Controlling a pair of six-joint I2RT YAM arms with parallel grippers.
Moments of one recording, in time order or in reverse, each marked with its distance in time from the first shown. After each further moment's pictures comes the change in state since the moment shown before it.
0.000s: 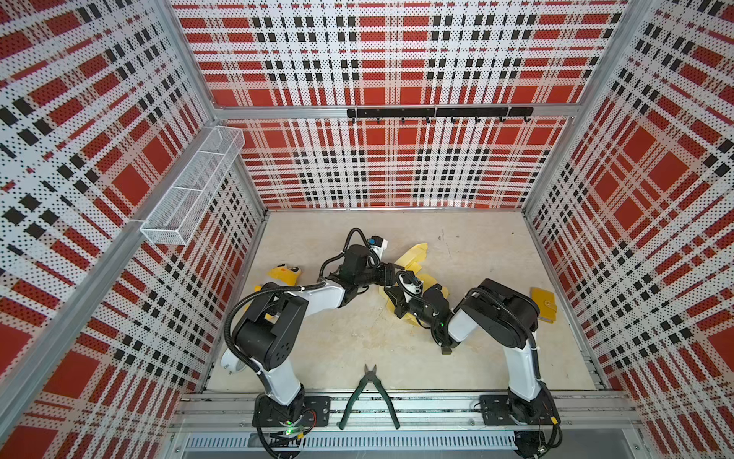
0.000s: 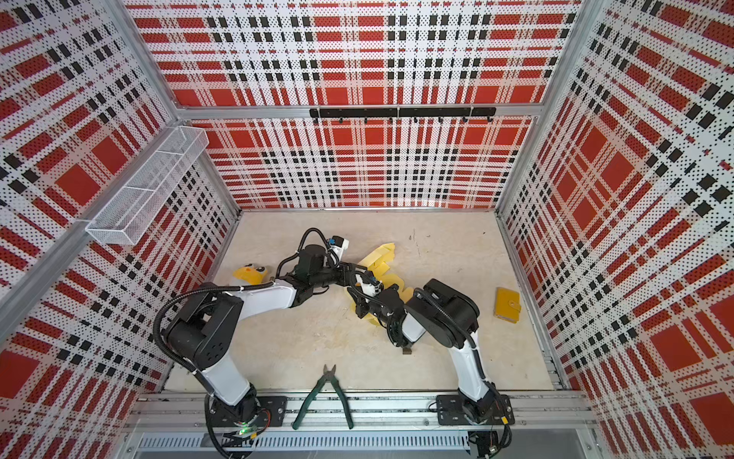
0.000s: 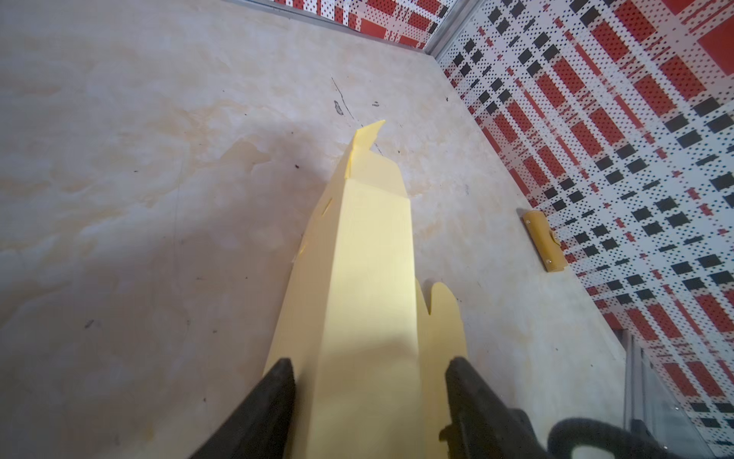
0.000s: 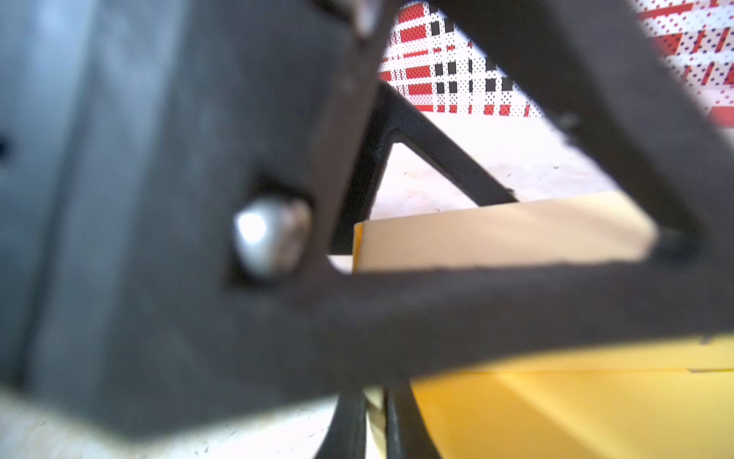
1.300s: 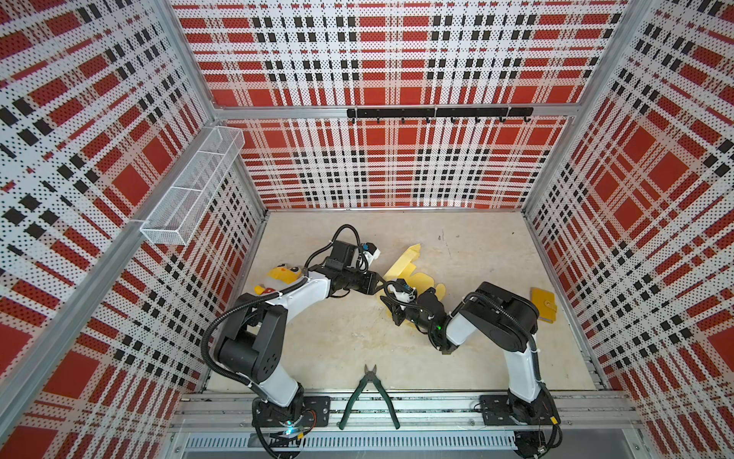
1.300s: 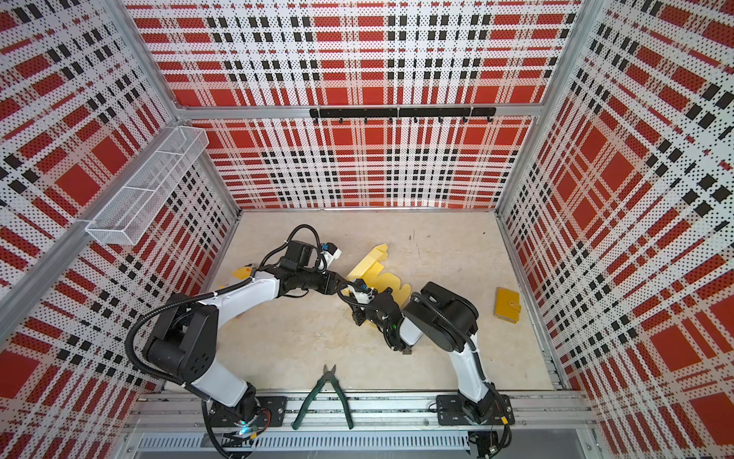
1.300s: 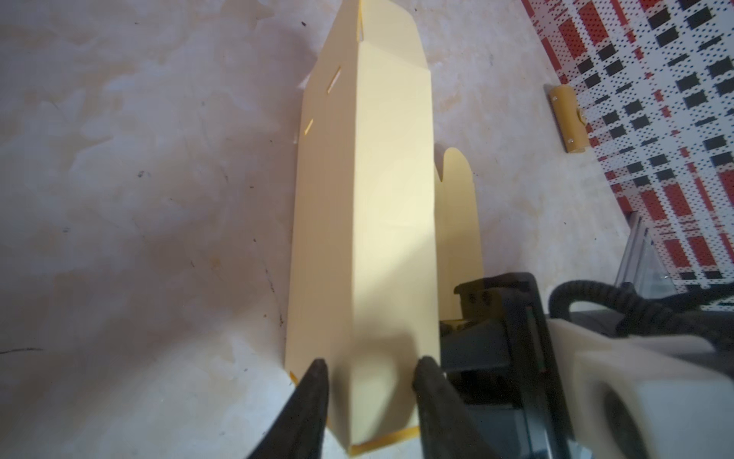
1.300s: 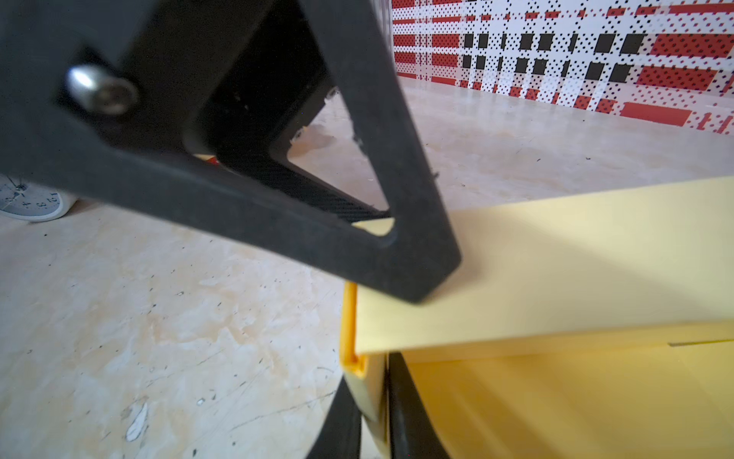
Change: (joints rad) left arm 0.090 -0.092 0.076 -0.552 0.115 0.335; right arm 0.060 -0.014 -0.007 -0.099 0.019 -0.130
